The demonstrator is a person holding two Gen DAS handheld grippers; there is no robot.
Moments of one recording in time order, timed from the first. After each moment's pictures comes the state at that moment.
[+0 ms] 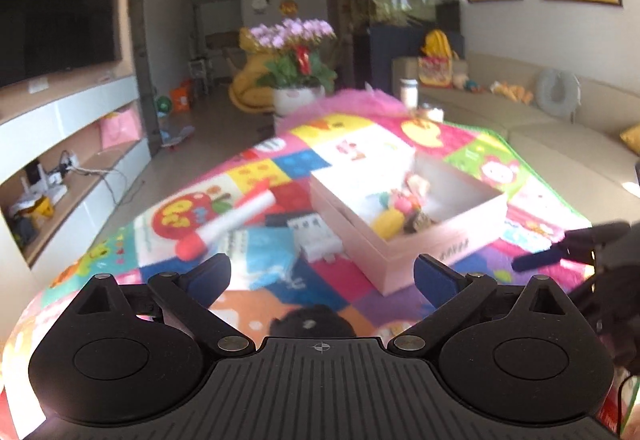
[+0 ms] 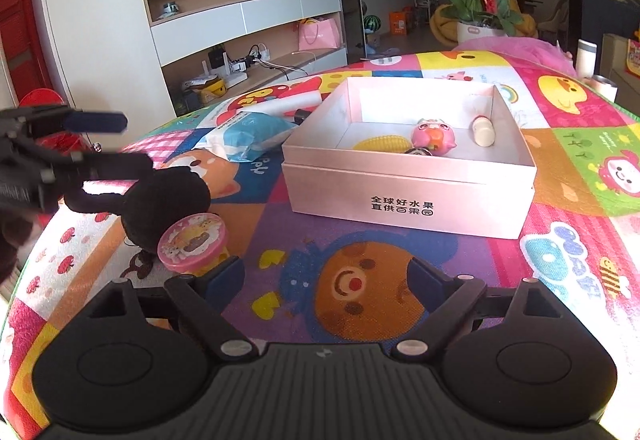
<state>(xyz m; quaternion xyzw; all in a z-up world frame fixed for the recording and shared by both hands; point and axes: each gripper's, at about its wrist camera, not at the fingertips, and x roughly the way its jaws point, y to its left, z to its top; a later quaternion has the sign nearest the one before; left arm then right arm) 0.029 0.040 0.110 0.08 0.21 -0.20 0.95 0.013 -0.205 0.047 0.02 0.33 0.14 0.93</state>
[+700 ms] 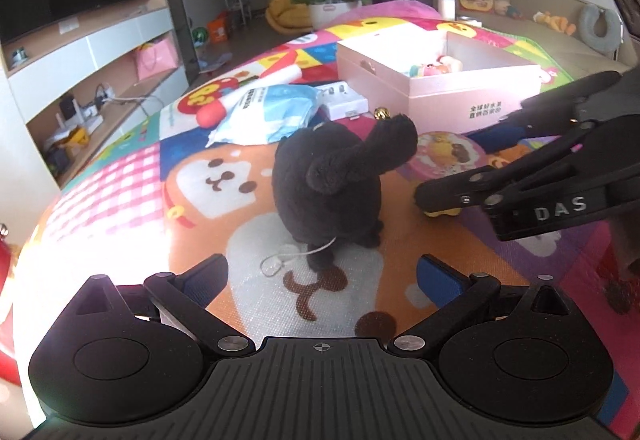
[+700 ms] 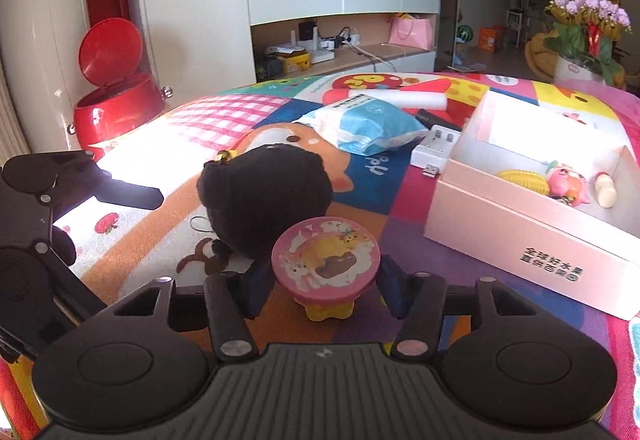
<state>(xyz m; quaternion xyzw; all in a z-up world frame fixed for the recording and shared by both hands) -0.001 0.036 0.025 0.12 0.33 -0.14 0.93 0.035 -0.127 0.037 -0.07 0.32 0.25 0.91</state>
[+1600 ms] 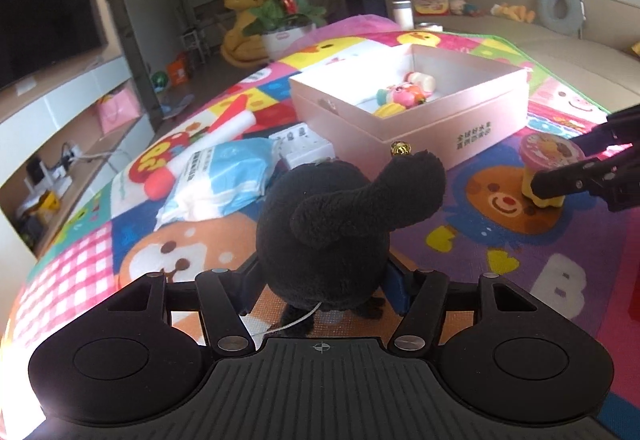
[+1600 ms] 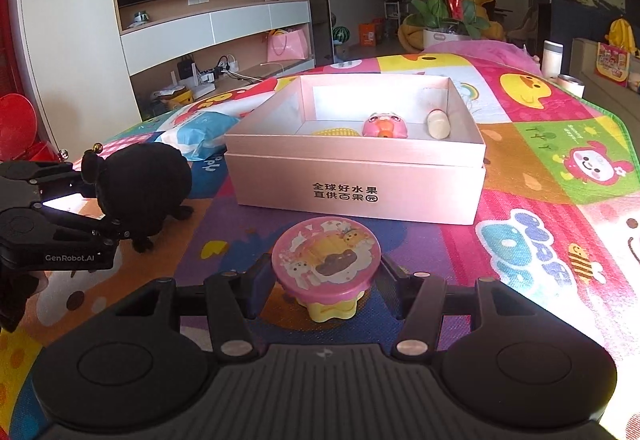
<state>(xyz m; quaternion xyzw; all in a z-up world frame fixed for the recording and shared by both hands) 0.045 0.003 0.020 0.19 0.28 -0.20 0.92 0.012 -0.231 0.024 0.02 0.31 0.09 0.94</state>
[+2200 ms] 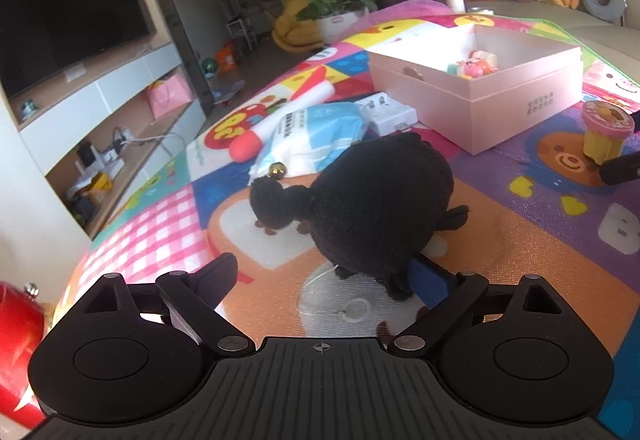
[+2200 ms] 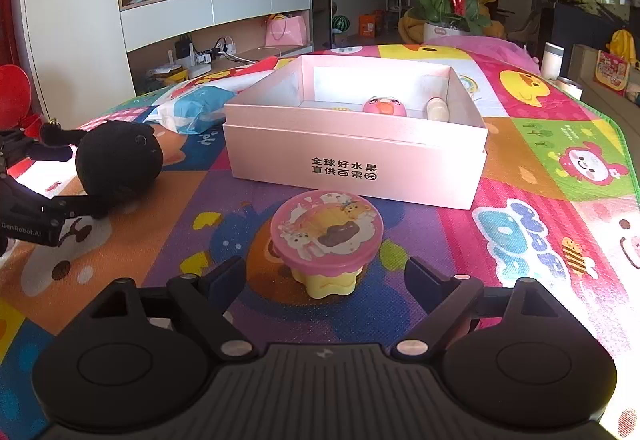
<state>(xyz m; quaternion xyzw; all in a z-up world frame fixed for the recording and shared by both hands) 0.034 0.056 0.024 0.19 0.29 -0.12 0.93 0.008 -0.223 0.014 -0.02 0.33 0.09 0.94</state>
